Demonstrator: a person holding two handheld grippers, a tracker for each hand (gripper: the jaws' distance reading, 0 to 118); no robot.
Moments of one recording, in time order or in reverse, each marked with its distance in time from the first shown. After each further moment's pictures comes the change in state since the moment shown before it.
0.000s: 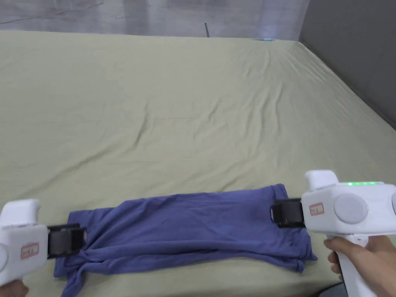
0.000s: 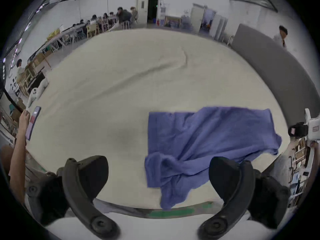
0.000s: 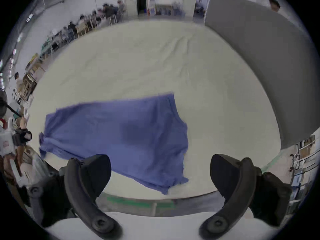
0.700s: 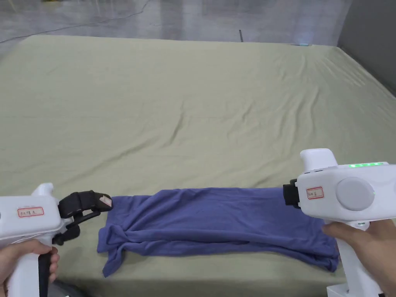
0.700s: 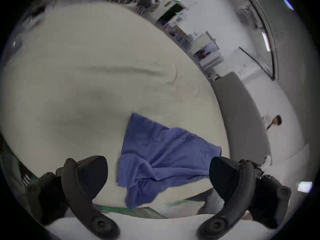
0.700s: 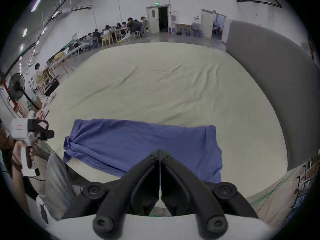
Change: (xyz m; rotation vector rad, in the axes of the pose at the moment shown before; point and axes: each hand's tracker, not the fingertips) left arm -0.088 -0.032 -0.030 -0.086 -0.483 0.521; right arm -0.067 0.006 0.017 0.082 0.136 0.140
